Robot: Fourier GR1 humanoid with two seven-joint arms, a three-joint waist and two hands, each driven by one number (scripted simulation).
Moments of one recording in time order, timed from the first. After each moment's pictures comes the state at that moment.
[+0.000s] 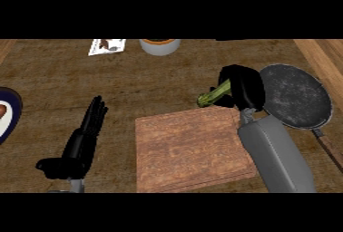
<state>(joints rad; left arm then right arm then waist) 0.02 0.11 -0.14 -1.59 0.07 0.11 -0.11 -0.56 -0.11 0.17 -1.23 1.00 -0.17 0.40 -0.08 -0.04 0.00</state>
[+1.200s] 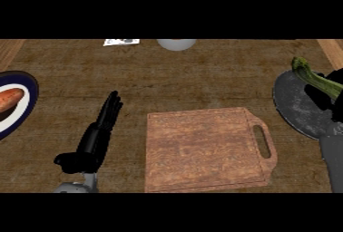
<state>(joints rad) -0.04 0.06 -0.18 -1.56 0.02 0.08 -0.11 -0.36 -0.33 -0.24 -1.31 0.92 -0.52 0.30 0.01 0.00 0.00</state>
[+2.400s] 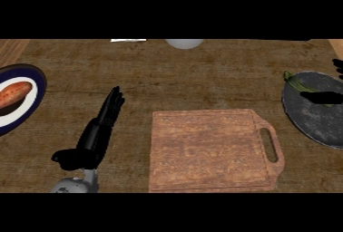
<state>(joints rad) -0.07 0.06 -0.18 -1.57 0.02 0.04 -0.09 -0.73 -0.54 -0.47 -0.37 0.61 -0.31 -0.18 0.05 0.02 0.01</state>
